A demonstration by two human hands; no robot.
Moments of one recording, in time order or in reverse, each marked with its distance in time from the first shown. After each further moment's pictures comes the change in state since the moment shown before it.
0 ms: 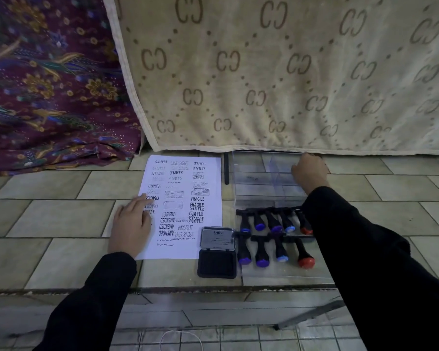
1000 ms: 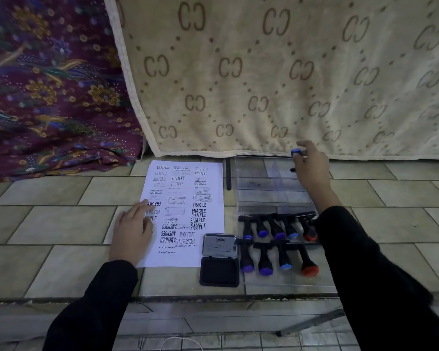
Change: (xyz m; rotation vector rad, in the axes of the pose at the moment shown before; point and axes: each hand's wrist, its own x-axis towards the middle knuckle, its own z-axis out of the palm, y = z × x) left_hand 0.000 0.005 -0.004 -0.019 -0.019 -0.031; right_hand -0.014 -0.008 -0.018 0.483 0.195 -0.211
